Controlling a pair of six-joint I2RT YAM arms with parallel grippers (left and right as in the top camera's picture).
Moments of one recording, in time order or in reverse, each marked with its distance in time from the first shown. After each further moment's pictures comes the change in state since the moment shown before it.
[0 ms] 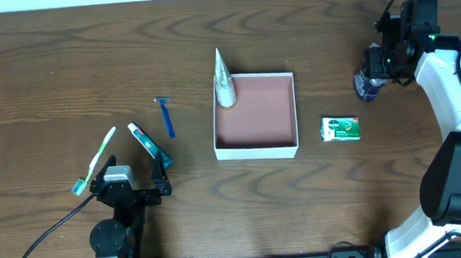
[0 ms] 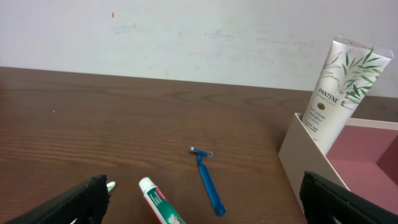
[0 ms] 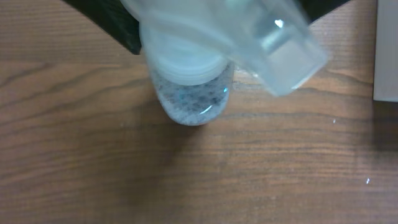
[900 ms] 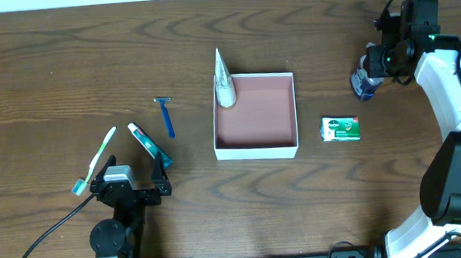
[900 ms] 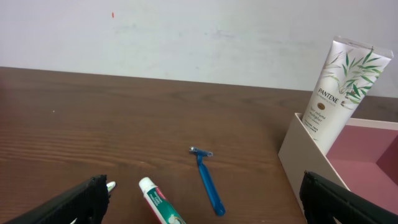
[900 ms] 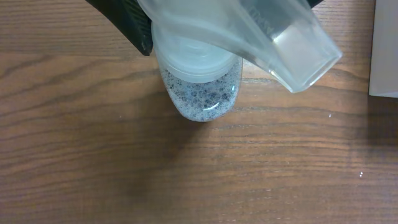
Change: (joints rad) left arm 0.000 0.000 0.000 0.000 0.000 0.000; right arm 0.000 0.000 0.000 0.016 -0.010 -0.003
